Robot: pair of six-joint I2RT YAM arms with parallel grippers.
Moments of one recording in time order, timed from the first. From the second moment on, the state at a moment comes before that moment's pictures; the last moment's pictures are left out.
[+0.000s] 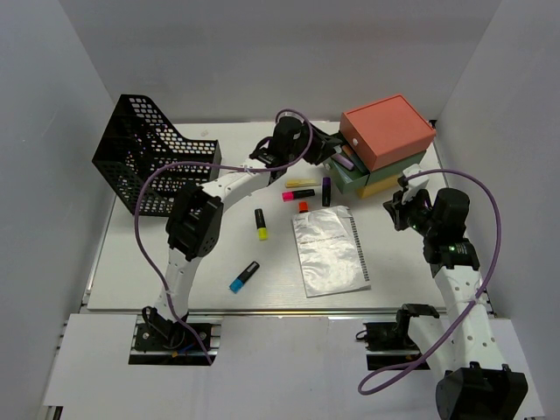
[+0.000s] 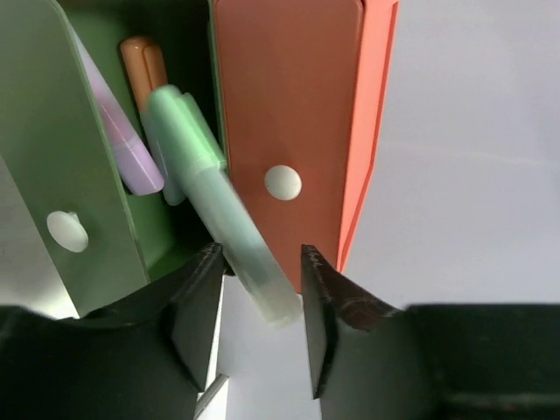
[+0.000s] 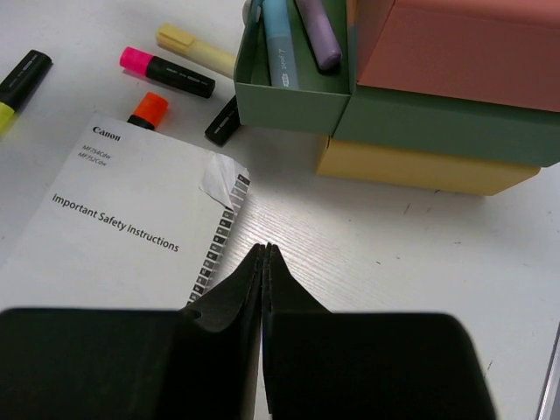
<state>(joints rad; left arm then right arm) -0.64 2.20 1.82 0.08 0.20 -1.37 -0.04 0.78 0.67 -0.29 -0.51 -0.32</state>
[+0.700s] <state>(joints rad) -0.63 2.14 1.82 0.04 0.30 -0.99 -0.05 0.77 0.67 -0.30 -0.62 -0.38</state>
